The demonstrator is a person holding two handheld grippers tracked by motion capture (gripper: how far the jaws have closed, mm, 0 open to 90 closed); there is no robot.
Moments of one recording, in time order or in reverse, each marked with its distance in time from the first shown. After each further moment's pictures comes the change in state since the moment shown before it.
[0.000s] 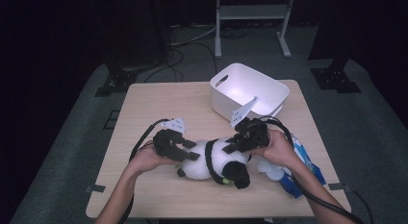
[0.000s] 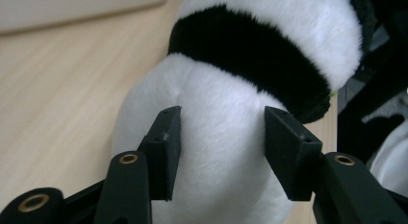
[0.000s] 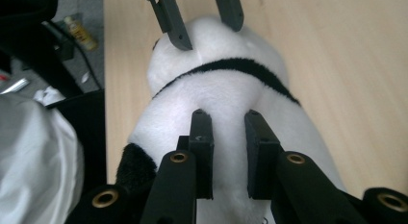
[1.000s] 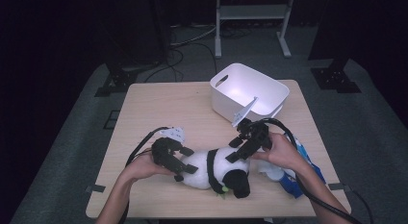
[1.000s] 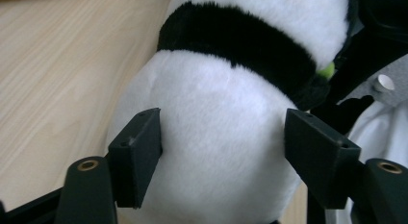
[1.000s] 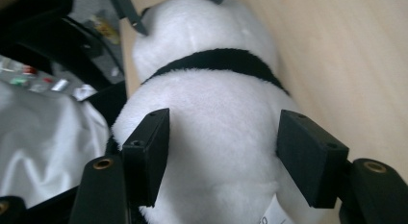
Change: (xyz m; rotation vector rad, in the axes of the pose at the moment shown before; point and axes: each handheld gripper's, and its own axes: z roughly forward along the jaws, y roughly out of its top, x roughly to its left) left arm -0.014 -0.017 0.002 0.056 -0.093 -0.002; right arm -0.010 -0.013 0.010 0.082 0.134 0.134
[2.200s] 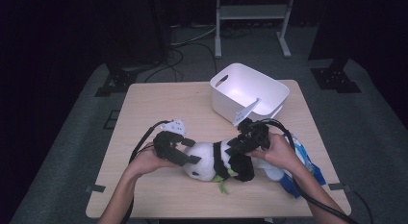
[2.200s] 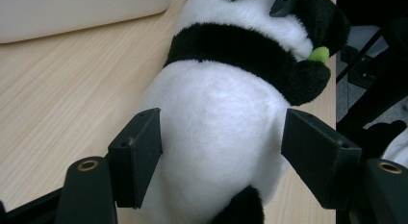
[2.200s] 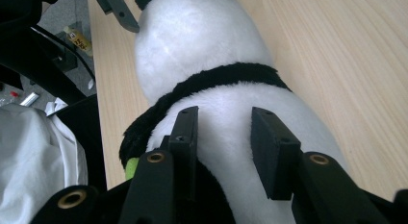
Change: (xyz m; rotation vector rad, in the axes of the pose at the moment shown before) left arm 0.006 0.012 -0.001 -0.062 0.101 0.018; right arm -0.006 -0.005 0.003 -0.057 -0.104 -0.007
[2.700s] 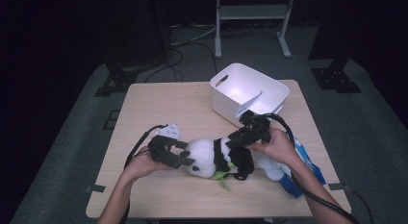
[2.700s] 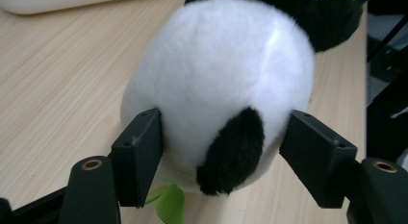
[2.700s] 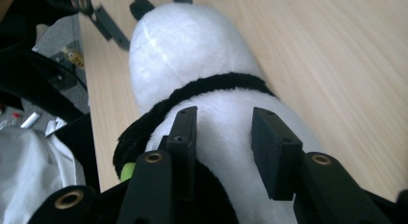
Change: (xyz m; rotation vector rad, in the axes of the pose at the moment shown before) left arm 0.005 -0.021 -0.004 -0.001 0.037 -0.011; right arm -0.014 0.004 -0.006 -0.037 -0.007 0.065
